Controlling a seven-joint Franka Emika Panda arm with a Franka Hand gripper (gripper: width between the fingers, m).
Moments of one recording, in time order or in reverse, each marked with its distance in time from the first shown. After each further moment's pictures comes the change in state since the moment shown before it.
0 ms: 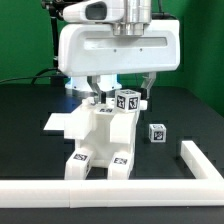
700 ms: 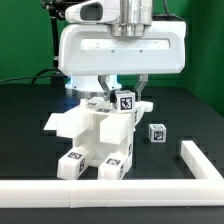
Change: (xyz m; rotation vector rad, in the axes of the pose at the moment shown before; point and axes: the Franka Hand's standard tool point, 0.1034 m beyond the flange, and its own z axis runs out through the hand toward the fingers) arm -0.001 -0.001 0.001 0.004 -0.001 0.329
